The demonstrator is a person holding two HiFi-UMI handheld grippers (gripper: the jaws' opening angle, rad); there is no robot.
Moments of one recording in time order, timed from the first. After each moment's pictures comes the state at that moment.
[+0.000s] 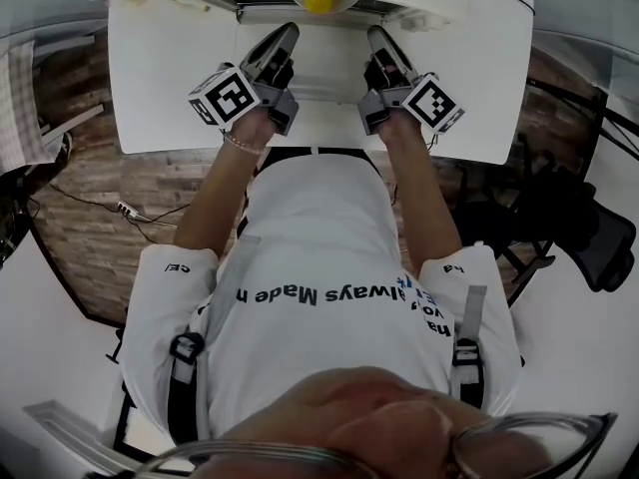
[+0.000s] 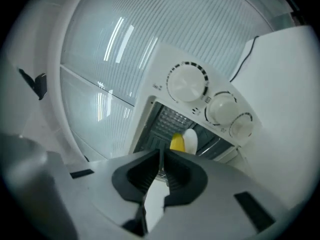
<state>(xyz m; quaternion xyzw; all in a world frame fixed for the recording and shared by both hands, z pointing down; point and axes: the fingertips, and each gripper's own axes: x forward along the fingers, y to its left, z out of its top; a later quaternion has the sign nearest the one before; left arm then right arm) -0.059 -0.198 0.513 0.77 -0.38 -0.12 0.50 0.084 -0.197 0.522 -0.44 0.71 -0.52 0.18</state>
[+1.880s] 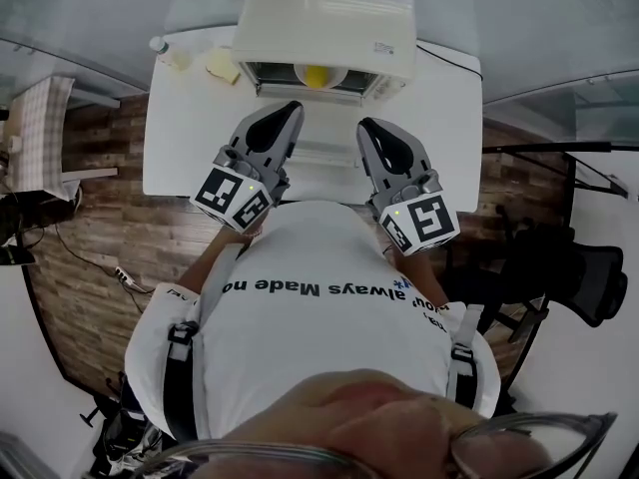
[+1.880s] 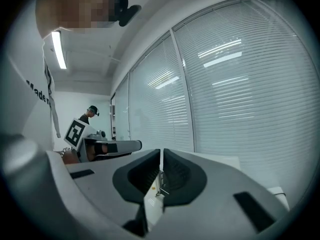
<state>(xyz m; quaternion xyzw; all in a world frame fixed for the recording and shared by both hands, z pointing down) -0.041 -0.097 0.261 0.91 -0.38 -0.06 0.13 0.054 -0.074 0.257 -0.42 0.90 -0.07 -0.04</state>
